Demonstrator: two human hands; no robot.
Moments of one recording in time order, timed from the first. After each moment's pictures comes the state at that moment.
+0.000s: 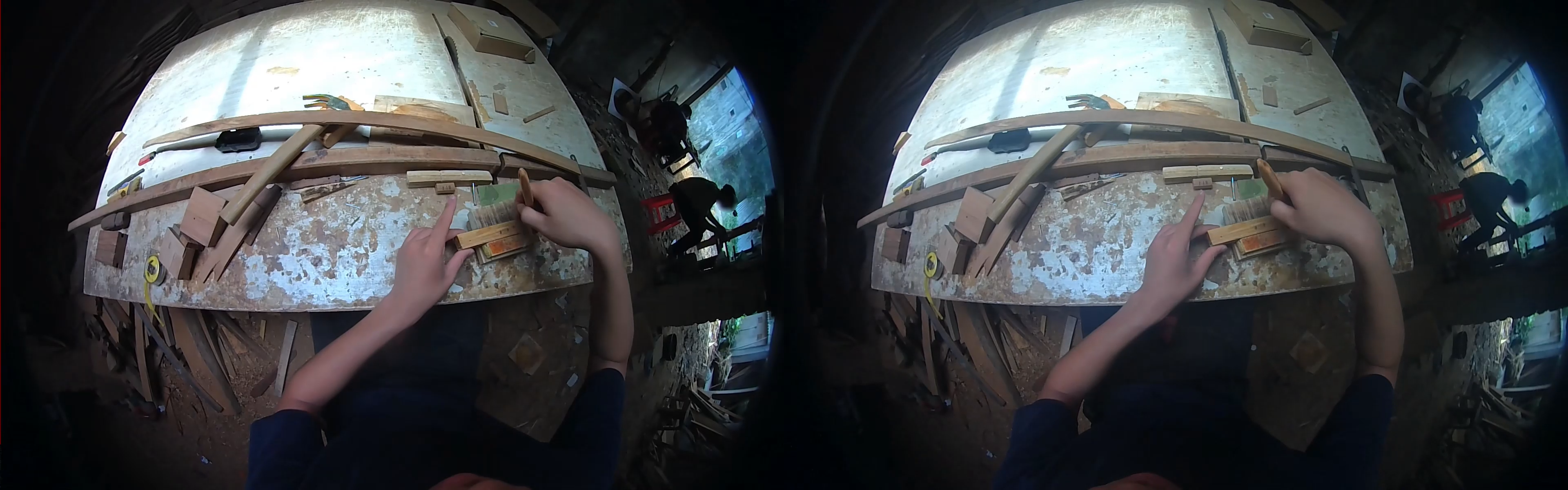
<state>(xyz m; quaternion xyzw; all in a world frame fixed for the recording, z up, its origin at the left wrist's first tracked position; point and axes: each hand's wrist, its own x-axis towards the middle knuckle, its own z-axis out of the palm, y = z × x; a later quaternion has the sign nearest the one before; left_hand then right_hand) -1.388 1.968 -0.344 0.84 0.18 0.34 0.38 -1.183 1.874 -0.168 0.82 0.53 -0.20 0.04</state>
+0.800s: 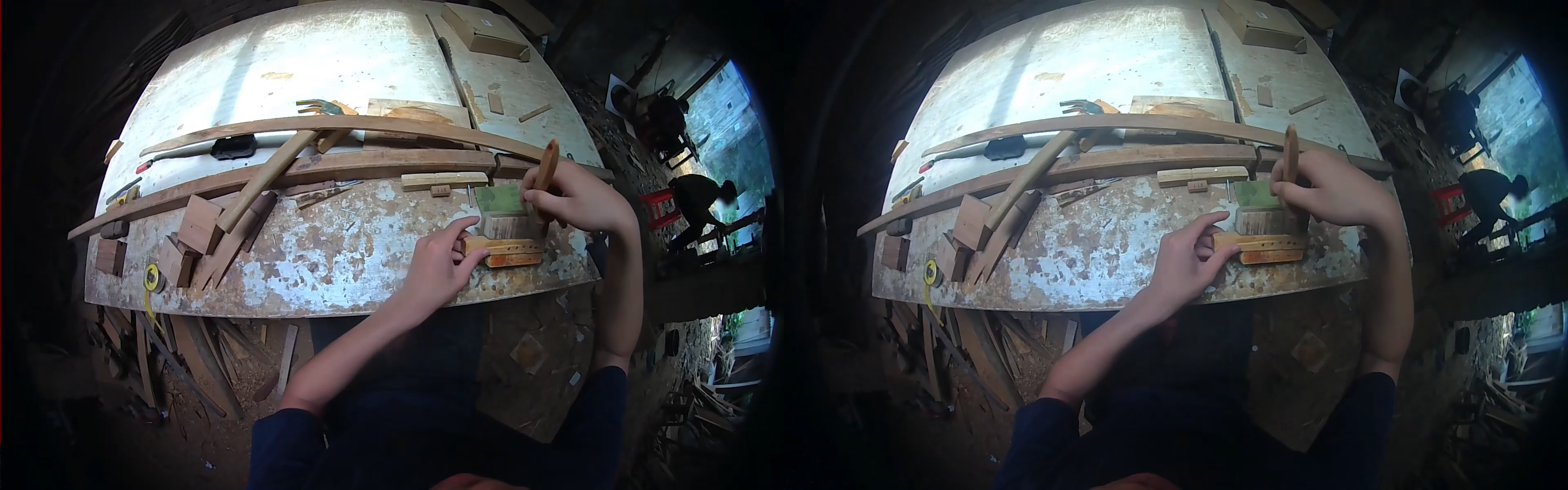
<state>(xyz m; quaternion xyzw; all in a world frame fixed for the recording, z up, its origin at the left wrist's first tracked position) -1.370 1.961 -0.326 0.77 0.15 0.29 0.55 -1.167 1.867 -0.139 0.80 0.49 -0.31 -0.13</state>
